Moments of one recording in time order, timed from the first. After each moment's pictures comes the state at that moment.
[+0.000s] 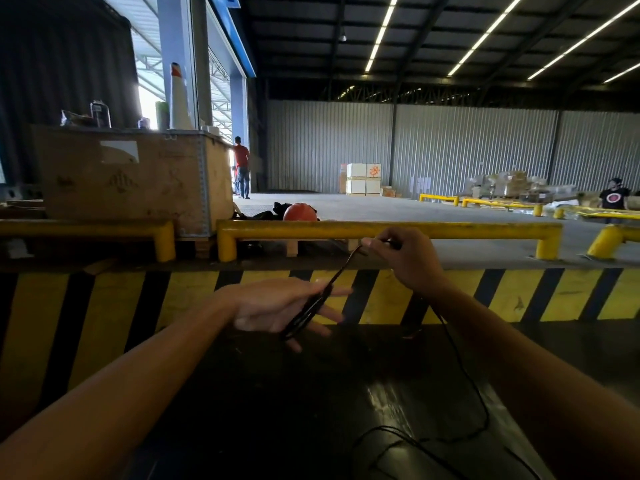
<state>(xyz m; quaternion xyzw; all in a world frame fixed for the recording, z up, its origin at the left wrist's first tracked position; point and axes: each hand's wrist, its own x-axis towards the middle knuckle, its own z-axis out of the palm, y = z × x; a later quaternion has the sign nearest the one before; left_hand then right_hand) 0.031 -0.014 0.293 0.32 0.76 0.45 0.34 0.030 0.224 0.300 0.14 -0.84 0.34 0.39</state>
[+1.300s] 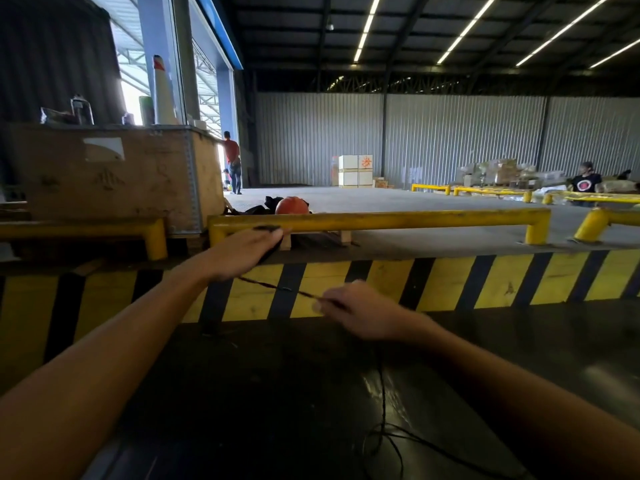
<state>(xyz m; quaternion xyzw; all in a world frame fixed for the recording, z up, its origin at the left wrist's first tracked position) 0.013 -0.032 0.322 0.28 0.92 0.28 -0.09 0.059 0.181 0.253 0.30 -0.93 0.19 0.13</state>
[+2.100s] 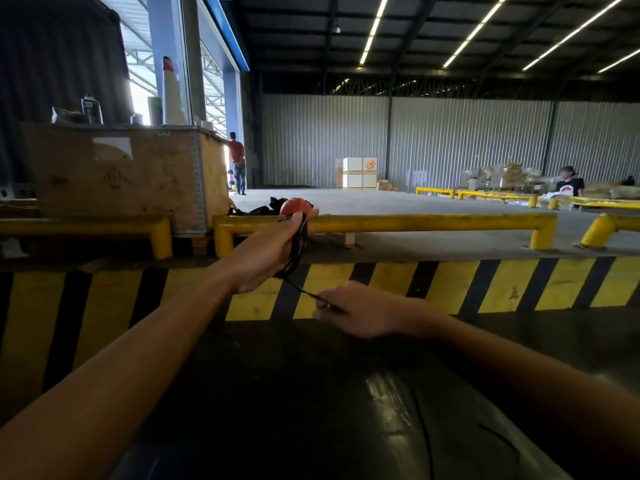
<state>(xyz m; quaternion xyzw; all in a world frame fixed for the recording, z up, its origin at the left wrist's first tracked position) 0.030 -0.008 0.317 0.31 0.76 0.58 0.05 0.064 0.167 0.273 0.31 -0.94 0.11 0.04</state>
